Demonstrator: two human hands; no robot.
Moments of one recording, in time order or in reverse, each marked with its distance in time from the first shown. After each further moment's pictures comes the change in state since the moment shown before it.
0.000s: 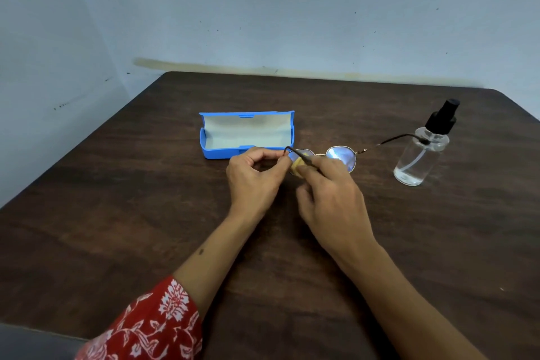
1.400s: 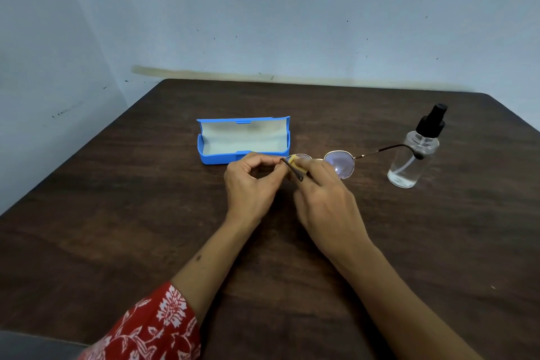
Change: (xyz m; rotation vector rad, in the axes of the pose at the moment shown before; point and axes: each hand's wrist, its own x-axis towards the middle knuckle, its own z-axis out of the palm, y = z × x) left_hand 0.000 0.002 -0.002 0.011 -0.028 0.053; right_hand 0.005 0.000 -0.003 -0.053 -0.053 -0.112
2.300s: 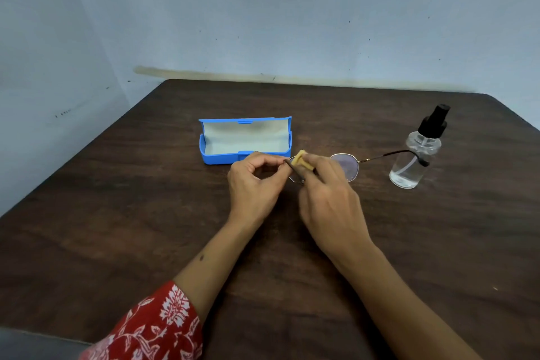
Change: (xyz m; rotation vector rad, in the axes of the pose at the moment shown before) left_hand 0.001 -0.003 0.001 0.030 -0.008 0.026; right_hand 0.001 -0.002 -0.001 -0.035 0.055 0.046
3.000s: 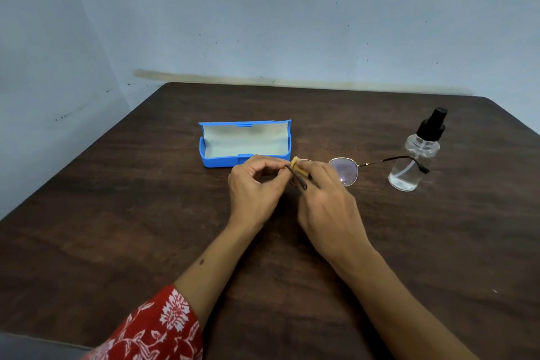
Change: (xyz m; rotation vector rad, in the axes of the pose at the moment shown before) left_hand 0.000 0.001 -0.001 -0.008 -0.027 0.049; right_hand 0.001 0.000 0.001 -0.004 -0.016 -0.047
